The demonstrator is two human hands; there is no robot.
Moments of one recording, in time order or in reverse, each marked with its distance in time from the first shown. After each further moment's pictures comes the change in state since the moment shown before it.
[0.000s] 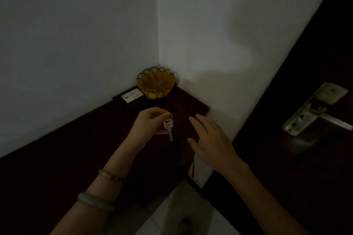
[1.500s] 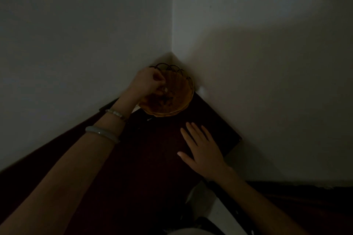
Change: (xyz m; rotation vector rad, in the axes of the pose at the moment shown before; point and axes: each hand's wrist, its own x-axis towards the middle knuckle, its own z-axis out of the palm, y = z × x) left_hand 0.310 -0.022 -0.074 0.793 0.032 0.030; right_hand 0.149 0.106 0.186 0.050 -0.377 -0.122
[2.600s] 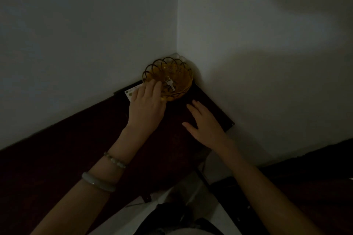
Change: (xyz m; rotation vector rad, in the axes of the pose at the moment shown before) left_hand -0.171 0.046 0.031 0.577 0.402 0.117; right_hand -0.010 -0.010 -0.053 0.300 0.119 0.026
